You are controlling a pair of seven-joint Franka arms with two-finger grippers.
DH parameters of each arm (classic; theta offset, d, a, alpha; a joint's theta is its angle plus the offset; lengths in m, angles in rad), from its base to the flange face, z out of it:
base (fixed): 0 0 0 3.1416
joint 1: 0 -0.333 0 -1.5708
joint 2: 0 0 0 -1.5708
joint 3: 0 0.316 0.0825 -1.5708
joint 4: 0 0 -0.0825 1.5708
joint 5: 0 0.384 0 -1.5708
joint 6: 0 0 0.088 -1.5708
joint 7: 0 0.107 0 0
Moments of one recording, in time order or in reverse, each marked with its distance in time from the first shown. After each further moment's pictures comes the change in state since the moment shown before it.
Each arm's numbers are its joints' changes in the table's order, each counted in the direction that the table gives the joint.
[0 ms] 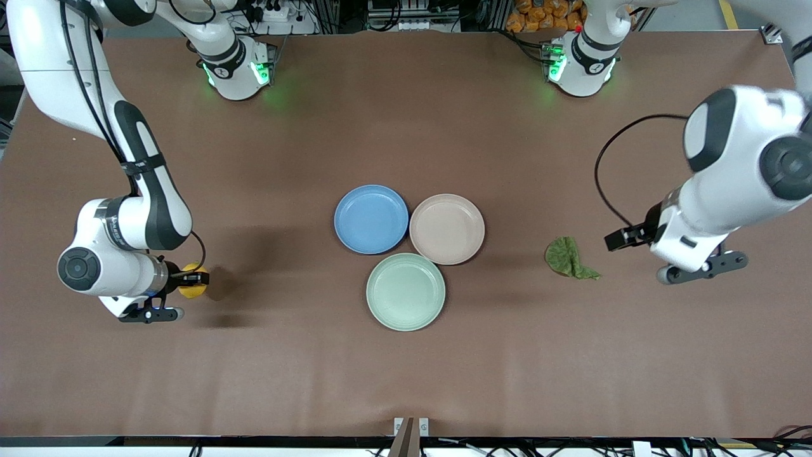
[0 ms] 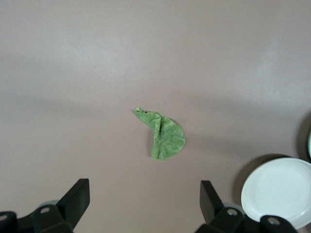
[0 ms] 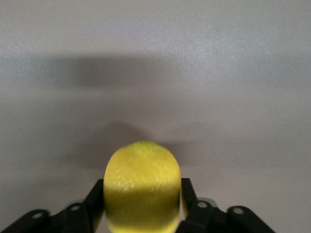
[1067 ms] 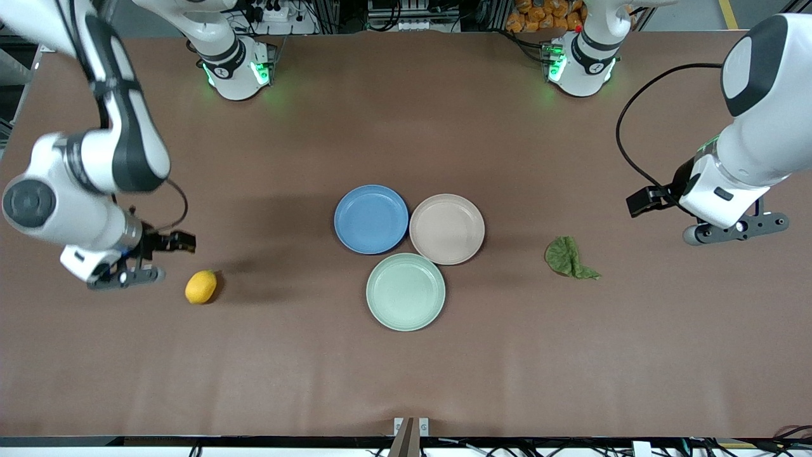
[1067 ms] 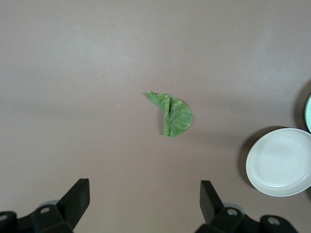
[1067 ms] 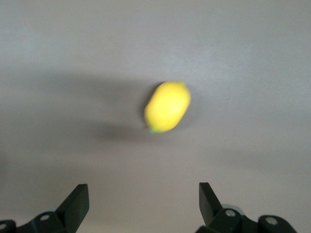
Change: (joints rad) left arm -0.005 0.106 0.002 0.001 0.001 0.132 0.046; right arm -0.040 0.418 0.026 0.238 0.000 0.087 -0.112
